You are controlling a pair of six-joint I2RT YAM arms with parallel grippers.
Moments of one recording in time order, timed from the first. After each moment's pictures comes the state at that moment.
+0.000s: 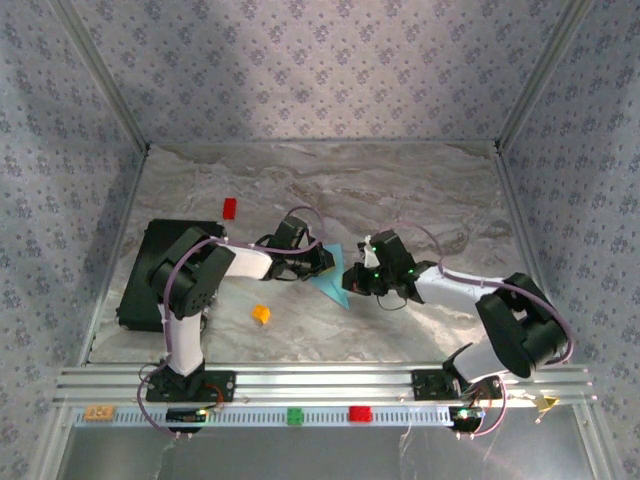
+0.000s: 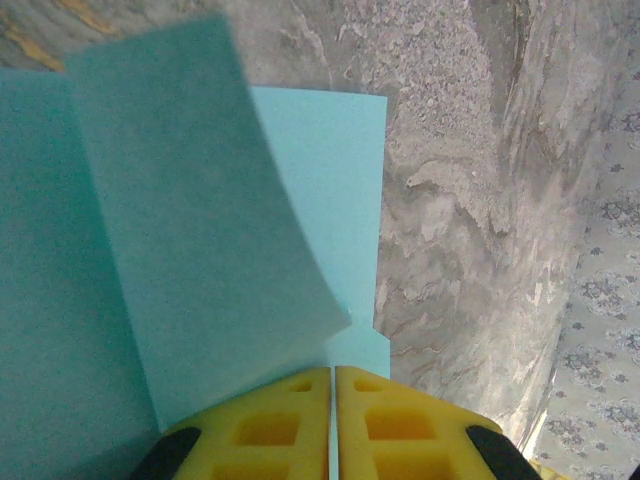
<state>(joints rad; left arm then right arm) -0.67 1.92 0.89 0.26 0.49 -1.04 0.61 1.45 0.60 -0.01 -0.47 0.74</state>
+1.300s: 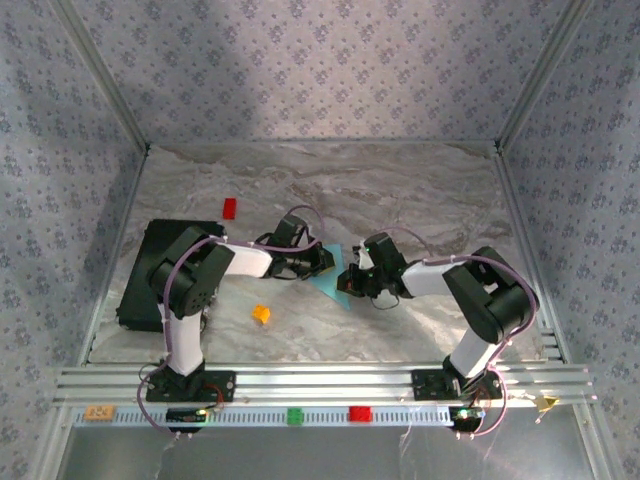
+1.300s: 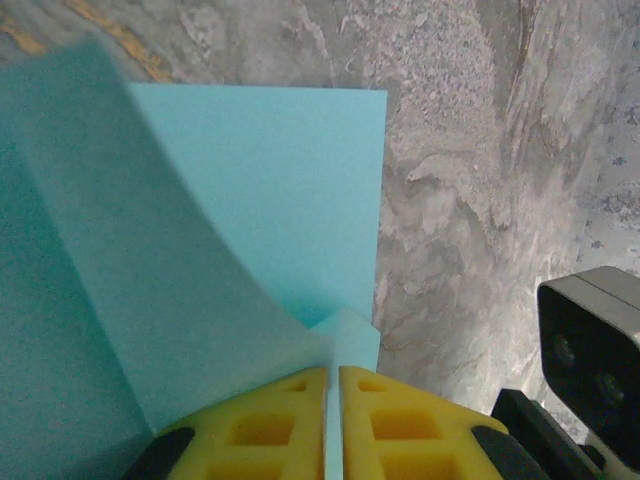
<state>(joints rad) -0.66 1.93 0.91 0.23 0.52 -1.03 0.58 1.67 0.60 0.18 -0.54 0.80</state>
